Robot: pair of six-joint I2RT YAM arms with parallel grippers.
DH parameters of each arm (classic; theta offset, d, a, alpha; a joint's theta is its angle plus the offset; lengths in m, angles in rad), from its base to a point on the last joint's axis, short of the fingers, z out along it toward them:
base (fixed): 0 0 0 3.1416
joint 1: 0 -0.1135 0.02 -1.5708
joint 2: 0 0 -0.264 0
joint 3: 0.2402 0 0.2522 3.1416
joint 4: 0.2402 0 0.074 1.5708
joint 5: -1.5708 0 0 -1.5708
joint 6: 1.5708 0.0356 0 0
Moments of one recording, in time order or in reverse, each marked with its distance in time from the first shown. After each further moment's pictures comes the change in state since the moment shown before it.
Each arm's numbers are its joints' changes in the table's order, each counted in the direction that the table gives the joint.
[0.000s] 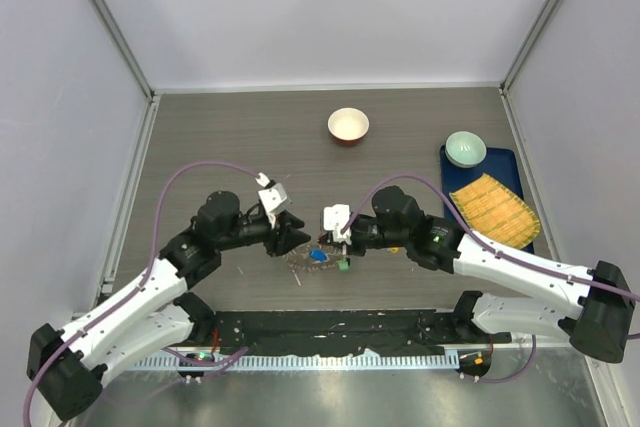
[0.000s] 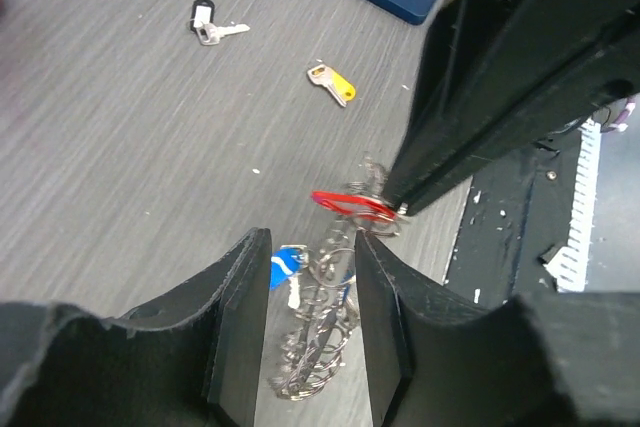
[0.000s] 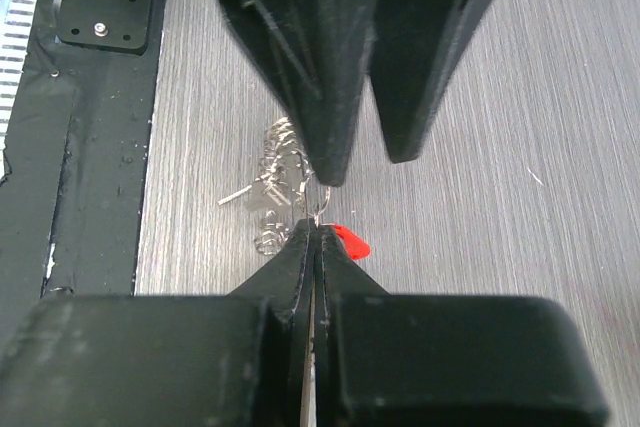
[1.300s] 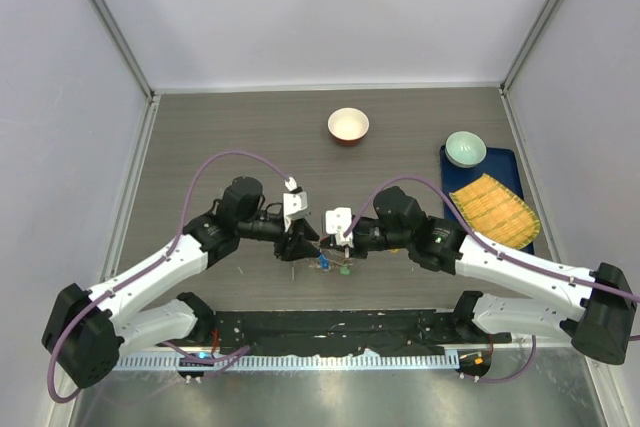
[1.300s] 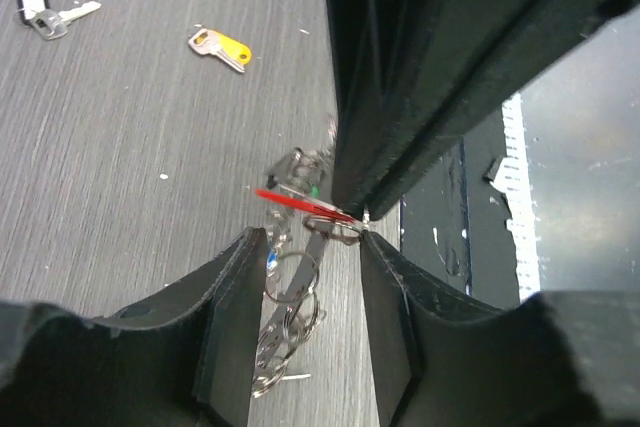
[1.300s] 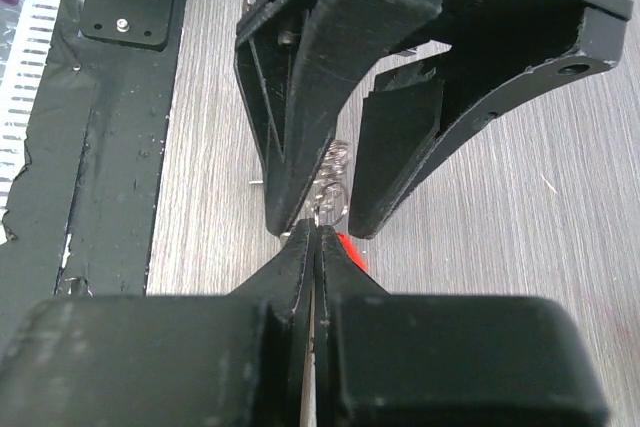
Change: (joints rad) left arm -0.042 -0.269 0.108 0.077 -0.383 0.264; right arm 0.000 0.018 -0.013 0.012 0.043 -0.015
